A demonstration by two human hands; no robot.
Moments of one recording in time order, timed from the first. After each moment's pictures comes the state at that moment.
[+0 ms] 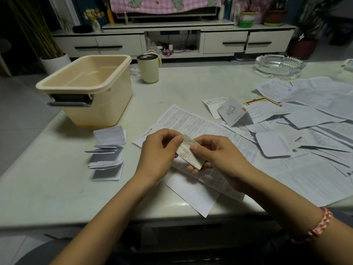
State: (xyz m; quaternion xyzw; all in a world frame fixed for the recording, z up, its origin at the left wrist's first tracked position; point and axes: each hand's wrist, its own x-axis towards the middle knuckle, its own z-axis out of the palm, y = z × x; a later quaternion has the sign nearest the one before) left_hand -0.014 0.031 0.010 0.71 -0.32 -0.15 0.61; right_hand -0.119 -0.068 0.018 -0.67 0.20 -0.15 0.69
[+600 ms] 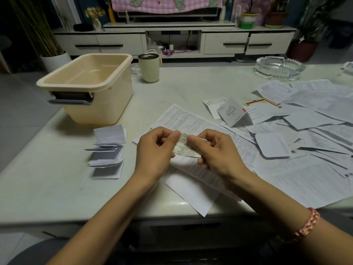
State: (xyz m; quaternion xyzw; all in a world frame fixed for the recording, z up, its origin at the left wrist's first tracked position) left_hand -0.019 0.035 0.013 0.70 -0.28 -0.12 0.64; right_hand -0.112 -0.060 0.020 -0.69 0.25 -0.24 0.63
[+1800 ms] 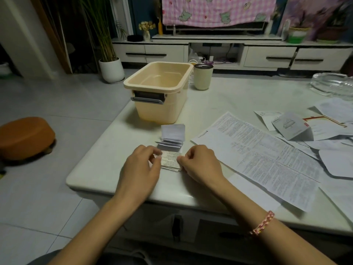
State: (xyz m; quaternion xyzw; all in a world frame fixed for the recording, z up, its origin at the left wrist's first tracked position) left_hand 0.037 0.187 -0.008 0.88 -0.29 0.11 0.37; right_hand -0.012 0.041 -0.013 -0.89 0.26 -0.12 0.36
